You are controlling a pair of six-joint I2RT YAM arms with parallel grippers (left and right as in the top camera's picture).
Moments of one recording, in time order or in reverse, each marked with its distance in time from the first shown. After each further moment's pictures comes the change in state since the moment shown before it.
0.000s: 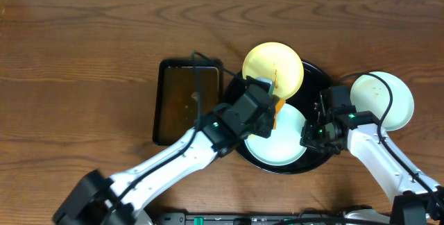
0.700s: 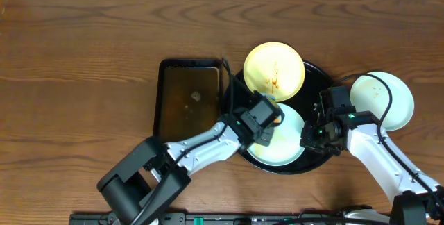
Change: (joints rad) left arm -0.016 0.263 0.003 -0.002 -0.071 0.003; right arm 0.000 0.001 0.000 -0.013 -0.002 0.000
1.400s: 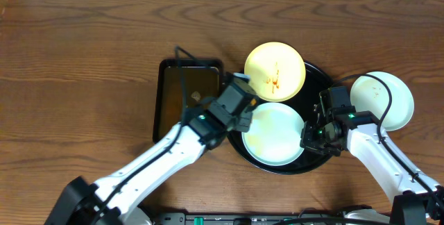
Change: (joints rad) left arm 0.130 -0.343 0.000 -0.233 -0.054 0.065; right arm 0.000 0.000 0.000 -0.010 0.000 0.008
